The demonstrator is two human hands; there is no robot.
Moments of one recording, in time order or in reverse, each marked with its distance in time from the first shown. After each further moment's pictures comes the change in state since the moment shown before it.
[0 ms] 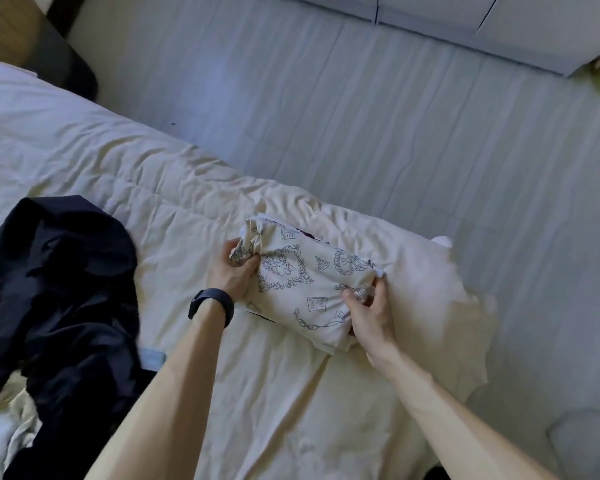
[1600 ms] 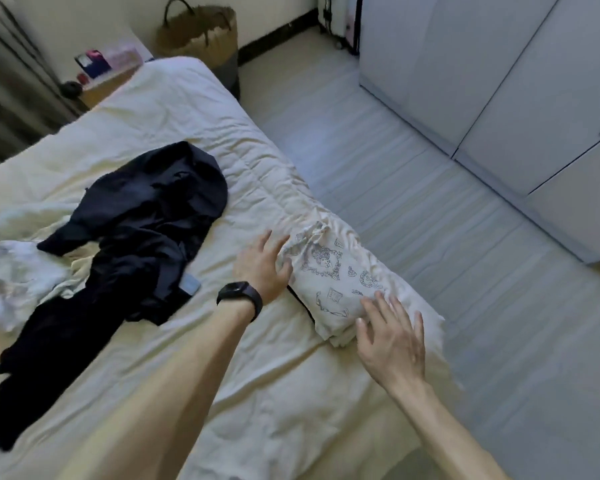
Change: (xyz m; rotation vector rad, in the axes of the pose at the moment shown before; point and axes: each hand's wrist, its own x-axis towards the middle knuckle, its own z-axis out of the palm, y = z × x) left_hand -0.176 0.005 -0.063 0.481 0.262 0.279; right_hand -0.105 -0.044 -0.081 -1.124 -0.125 -0.932
